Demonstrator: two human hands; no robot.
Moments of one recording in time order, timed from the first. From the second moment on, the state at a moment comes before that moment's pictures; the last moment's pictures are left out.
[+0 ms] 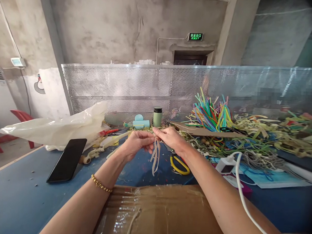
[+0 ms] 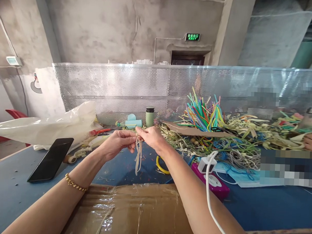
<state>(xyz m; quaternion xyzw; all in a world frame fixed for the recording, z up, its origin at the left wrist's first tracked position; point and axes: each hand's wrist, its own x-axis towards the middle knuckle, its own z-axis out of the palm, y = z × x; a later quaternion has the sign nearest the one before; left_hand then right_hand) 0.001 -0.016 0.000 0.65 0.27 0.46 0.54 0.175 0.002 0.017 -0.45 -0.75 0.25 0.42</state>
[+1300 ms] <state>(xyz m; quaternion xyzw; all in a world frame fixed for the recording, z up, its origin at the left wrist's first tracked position) 0.002 -0.021 0.002 0.67 0.32 0.42 0.51 0.168 -0.006 0.026 -0.32 -0.70 0.28 0.58</state>
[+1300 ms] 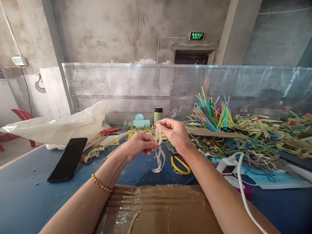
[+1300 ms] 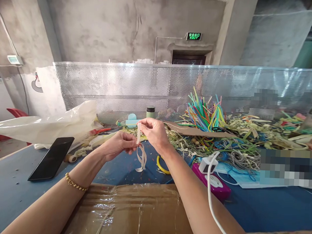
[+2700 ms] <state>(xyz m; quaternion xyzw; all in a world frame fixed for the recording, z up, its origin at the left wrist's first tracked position) -0.008 -0.014 0.009 0.55 0.25 0.53 0.60 0.171 -0.012 0.028 -0.20 -0.85 -0.01 0.49</state>
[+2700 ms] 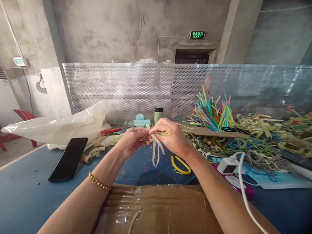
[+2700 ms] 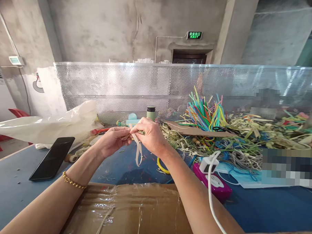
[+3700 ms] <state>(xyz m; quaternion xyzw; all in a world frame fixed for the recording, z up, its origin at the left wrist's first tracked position) -0.009 -0.018 0.011 0.54 0.24 0.53 0.60 0.173 -0.010 0.026 -0.20 -0.84 0.06 0.51</state>
